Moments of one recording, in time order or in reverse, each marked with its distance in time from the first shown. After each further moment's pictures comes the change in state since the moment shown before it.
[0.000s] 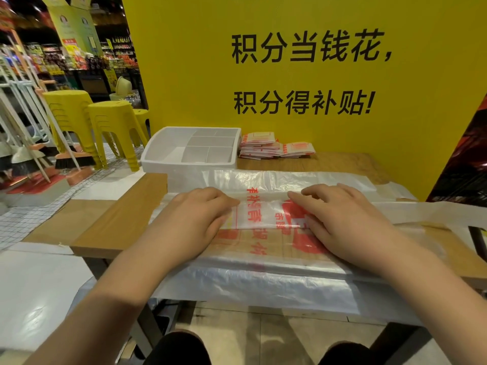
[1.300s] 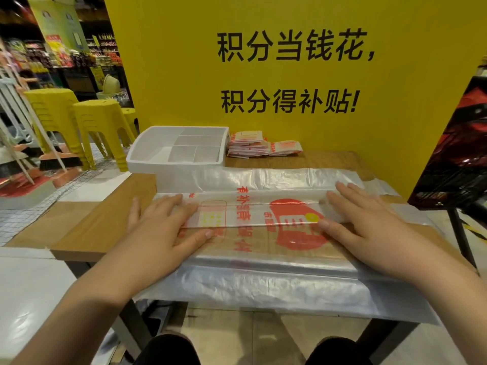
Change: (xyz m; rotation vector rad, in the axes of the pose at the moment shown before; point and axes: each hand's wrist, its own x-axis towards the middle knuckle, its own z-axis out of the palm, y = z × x) left_hand -0.029 0.000 0.000 0.043 -0.155 -0.299; right_hand -0.037 0.043 0.009 0.244 -0.068 0.213
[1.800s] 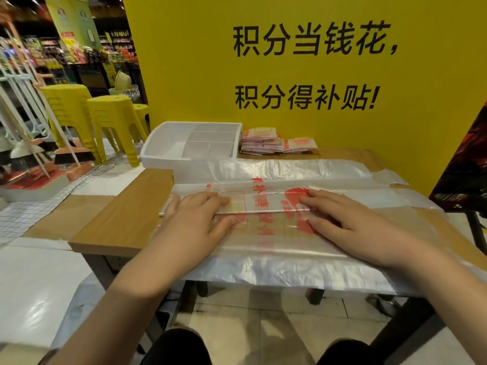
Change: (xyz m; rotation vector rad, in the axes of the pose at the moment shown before) left_hand 0.019 0.017 0.012 -0.145 0.090 0.026; right_hand 0.033 -0.017 0.016 0.182 -0.053 -0.221
